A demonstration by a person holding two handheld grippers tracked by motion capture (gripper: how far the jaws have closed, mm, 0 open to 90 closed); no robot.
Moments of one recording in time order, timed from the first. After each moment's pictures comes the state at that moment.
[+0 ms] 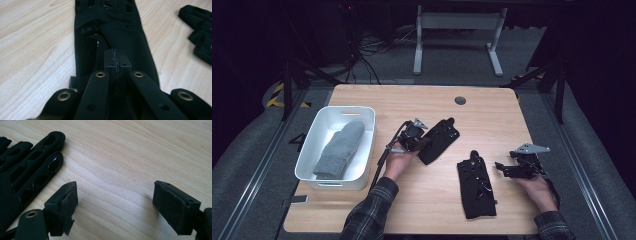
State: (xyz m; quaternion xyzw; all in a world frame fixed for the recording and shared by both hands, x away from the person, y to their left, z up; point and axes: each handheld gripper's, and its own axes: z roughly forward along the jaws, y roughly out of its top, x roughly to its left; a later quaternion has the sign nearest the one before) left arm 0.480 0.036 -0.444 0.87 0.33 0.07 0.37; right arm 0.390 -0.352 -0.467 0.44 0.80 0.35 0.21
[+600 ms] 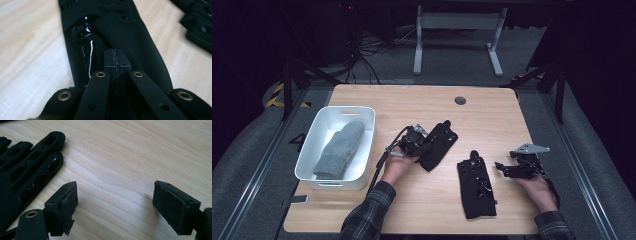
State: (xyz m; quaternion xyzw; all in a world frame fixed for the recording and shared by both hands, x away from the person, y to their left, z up) left arm 0.463 0.040 -0.454 0.88 0.30 0.03 0.36; right arm 0.390 -0.352 -0.467 0.44 0.80 0.35 0.21
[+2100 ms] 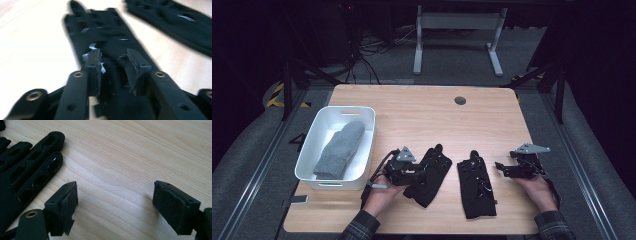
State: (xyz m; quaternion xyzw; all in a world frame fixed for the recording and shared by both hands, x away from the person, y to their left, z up) left arm 0.376 0.078 -0.441 0.87 0.31 0.06 0.39; right arm 0.390 -0.352 -0.467 0.44 0.80 0.35 0.21
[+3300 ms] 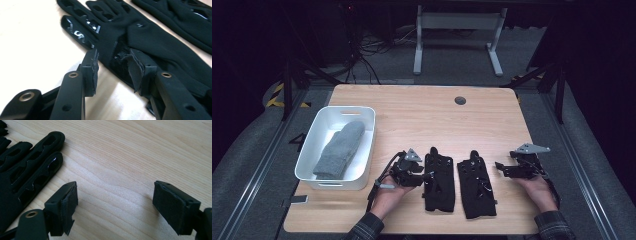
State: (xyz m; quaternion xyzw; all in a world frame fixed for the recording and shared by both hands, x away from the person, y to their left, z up) left arm 0.378 0.058 -0.454 0.87 0.32 0.02 0.37; right arm 0.390 -0.352 -0.467 0.44 0.80 0.35 0.21
